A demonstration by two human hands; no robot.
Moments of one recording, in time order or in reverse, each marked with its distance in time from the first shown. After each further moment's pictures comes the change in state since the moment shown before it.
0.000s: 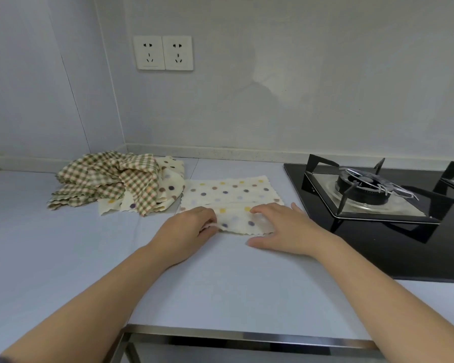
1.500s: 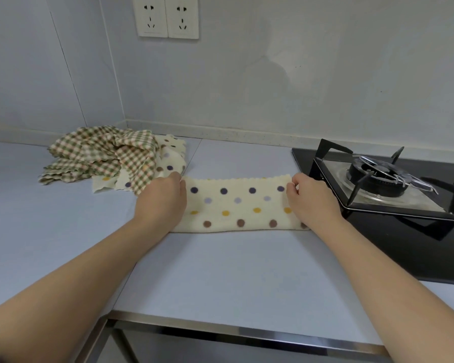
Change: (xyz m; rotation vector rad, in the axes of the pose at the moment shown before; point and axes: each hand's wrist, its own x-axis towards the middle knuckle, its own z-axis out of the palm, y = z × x) left_hand 0.017 -0.007 -0.008 0.141 0.243 -0.531; right_hand 0.022 0.028 0.000 0.071 0.457 0.329
